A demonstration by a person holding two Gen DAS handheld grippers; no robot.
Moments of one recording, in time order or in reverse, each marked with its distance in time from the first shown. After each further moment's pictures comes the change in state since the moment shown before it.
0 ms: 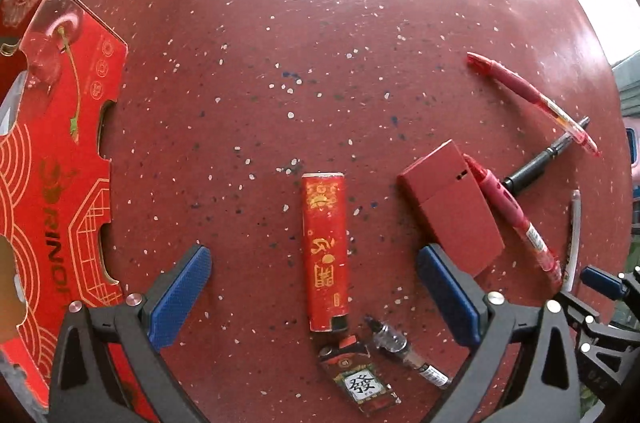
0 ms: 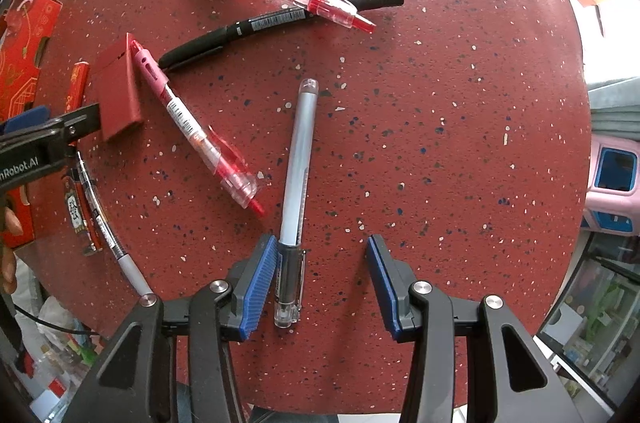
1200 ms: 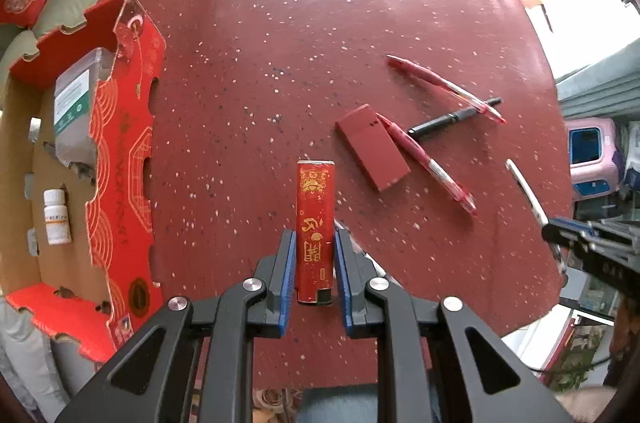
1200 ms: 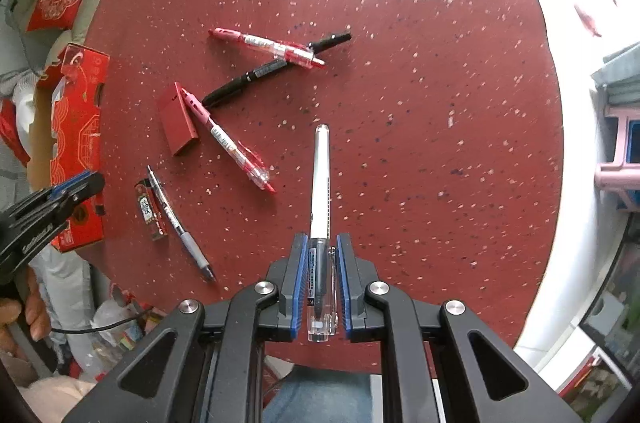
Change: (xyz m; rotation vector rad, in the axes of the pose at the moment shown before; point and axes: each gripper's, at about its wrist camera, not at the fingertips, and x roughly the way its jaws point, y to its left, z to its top) left arm -0.107 0.013 -0.043 -0.007 -0.002 -0.096; right arm -0.070 -0.063 -0.032 0.058 -0.046 0.199
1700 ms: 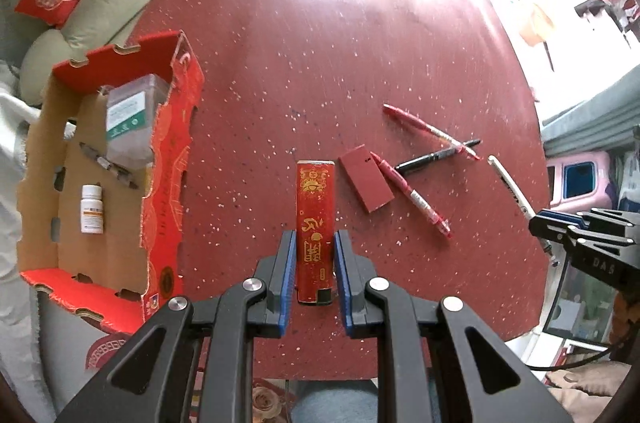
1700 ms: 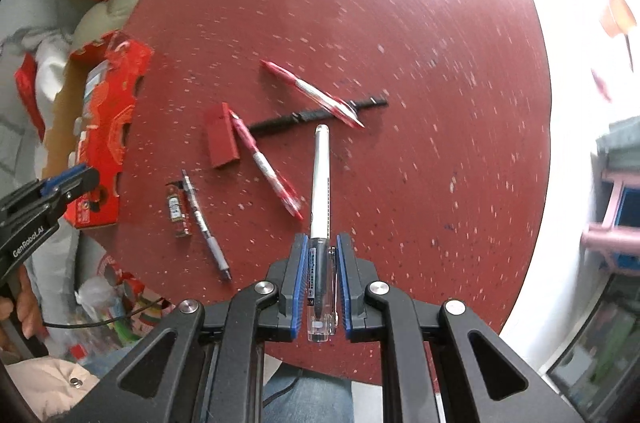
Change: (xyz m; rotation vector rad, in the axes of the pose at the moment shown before) left arm -0.047 0.000 -0.016 -0.078 -0.136 0.011; right arm -0.040 0.040 0.025 -0.191 -0.074 -0.016
